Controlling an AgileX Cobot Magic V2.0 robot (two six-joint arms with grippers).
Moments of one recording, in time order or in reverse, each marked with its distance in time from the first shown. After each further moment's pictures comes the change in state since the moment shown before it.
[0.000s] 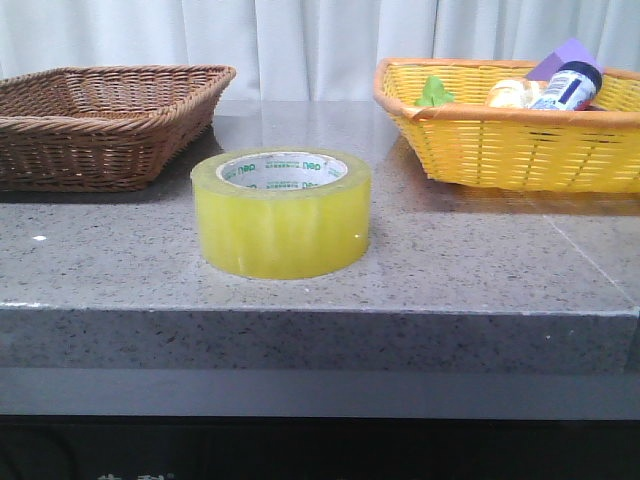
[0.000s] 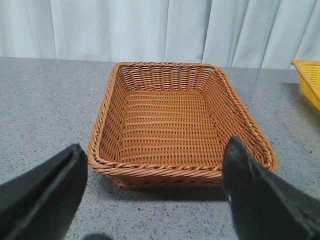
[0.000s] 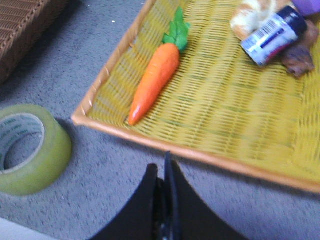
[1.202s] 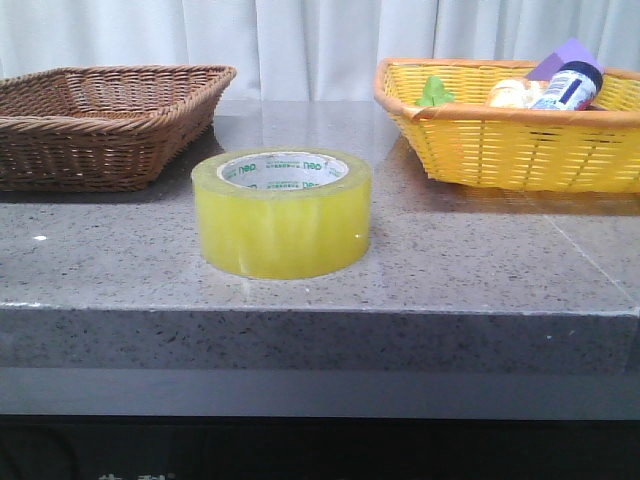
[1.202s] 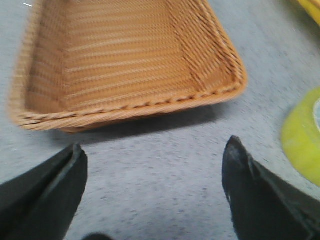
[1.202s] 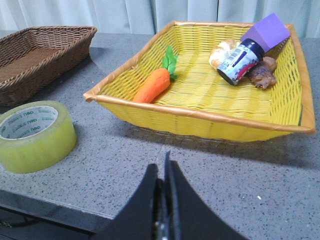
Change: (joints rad) left arm -0.178 0.353 -0.217 -0.008 0.280 0.068; right arm -0.009 -0.726 0.509 0.000 -0.159 0.000
